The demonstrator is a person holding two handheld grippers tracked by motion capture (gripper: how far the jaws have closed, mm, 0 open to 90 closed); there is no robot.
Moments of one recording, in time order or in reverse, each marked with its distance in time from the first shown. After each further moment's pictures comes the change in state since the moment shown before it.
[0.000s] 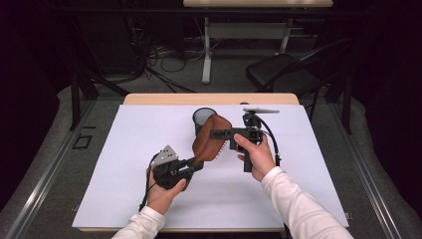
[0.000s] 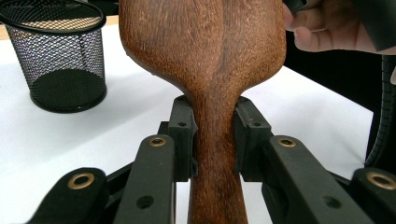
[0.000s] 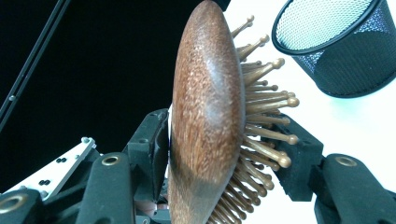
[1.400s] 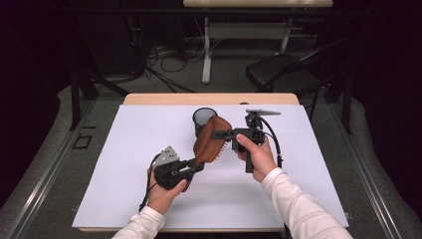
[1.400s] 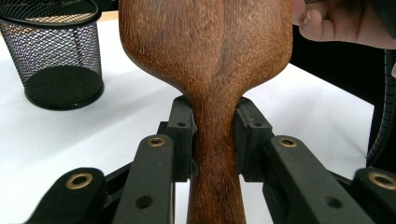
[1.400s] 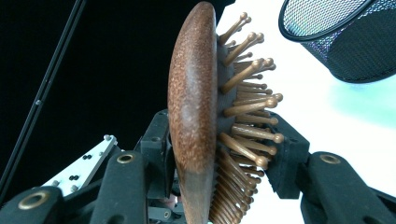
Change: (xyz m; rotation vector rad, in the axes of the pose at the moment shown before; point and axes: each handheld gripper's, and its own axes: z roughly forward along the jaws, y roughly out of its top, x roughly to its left) left arm 0.002 -0.003 0.004 0.011 -0.011 0.013; right arm -0.006 -0.001 -0.004 0.018 0.061 0.076
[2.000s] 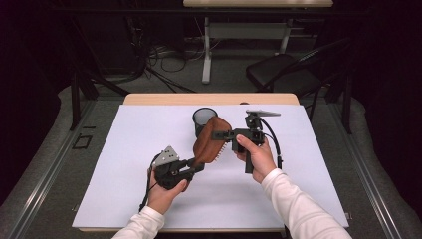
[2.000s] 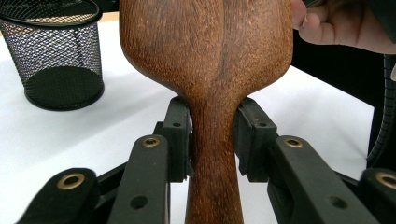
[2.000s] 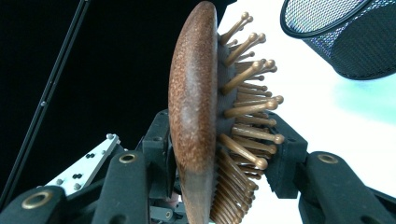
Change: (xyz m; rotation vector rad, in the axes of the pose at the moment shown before) left arm 0.001 0.000 0.000 -0.003 -0.001 -0.005; right arm -0.003 -0.002 0.001 0.003 0.013 0.012
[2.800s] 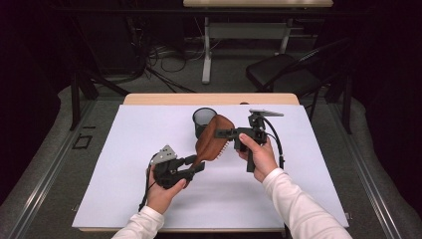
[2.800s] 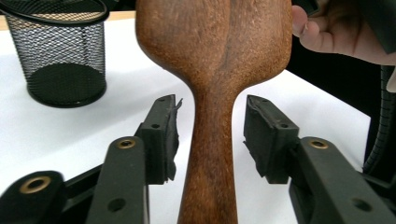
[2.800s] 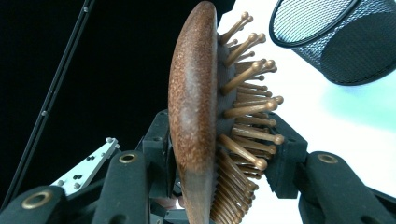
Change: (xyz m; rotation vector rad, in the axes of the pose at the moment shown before) left arm 0.004 0.000 -0.002 -0.023 0.007 -0.046; right arm -0.006 0.003 -0.005 -0.029 -0.005 0.016
